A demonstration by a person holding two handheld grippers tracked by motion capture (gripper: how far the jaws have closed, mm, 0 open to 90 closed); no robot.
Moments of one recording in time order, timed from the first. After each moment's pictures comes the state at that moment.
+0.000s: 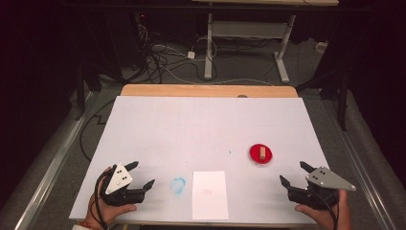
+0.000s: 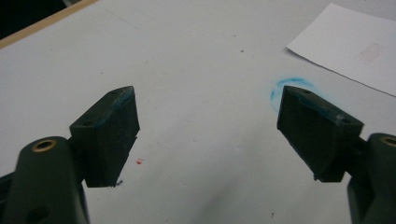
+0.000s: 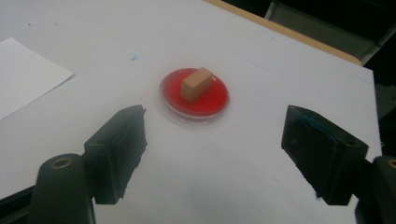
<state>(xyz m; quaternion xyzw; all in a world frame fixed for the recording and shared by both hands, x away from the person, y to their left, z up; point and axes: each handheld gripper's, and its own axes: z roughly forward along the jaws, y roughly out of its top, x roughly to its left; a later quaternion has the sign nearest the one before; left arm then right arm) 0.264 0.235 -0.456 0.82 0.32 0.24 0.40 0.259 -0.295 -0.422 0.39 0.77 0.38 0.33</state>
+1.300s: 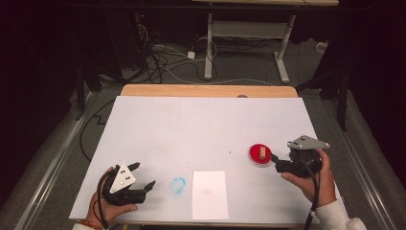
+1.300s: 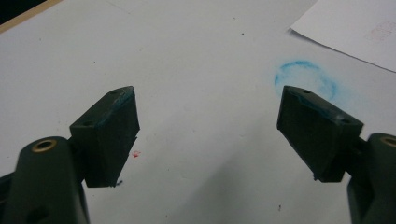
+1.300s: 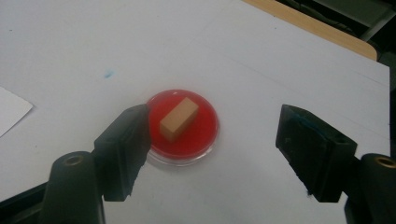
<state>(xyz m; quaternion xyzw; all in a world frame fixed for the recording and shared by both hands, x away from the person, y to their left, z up) 0.269 0.233 -0.464 0.84 0.31 0.24 0.38 0.328 -0.265 -0.396 0.42 0.80 0.31 0.29</state>
